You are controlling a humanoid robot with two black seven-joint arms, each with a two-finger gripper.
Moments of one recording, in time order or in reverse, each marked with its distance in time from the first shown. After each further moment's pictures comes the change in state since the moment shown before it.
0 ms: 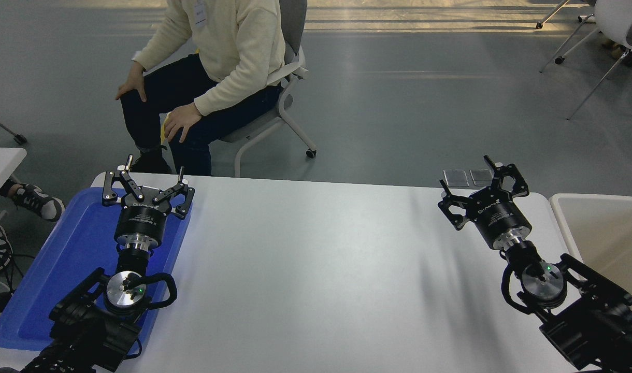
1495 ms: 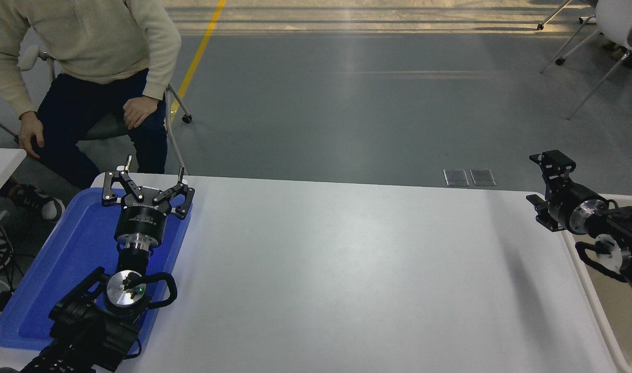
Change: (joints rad) left arm 0.000 0.000 0.000 0.000 0.000 0.001 0.000; right arm 0.235 -0.240 -0.350 -0.107 -0.426 -0.302 -0.014
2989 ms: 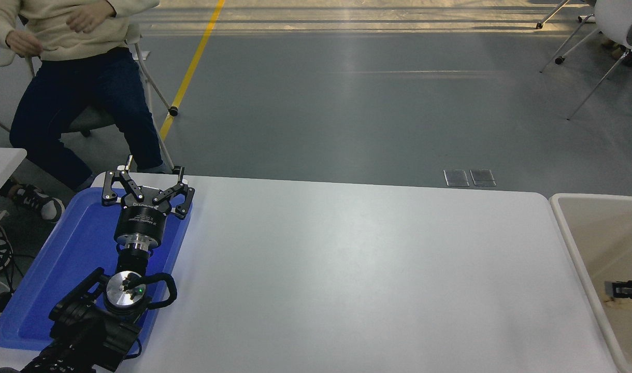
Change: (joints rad) left arm 0.000 0.000 0.000 0.000 0.000 -0.001 0.000; right arm -0.043 0.042 -1.559 -0.540 -0.284 -0.011 0.000
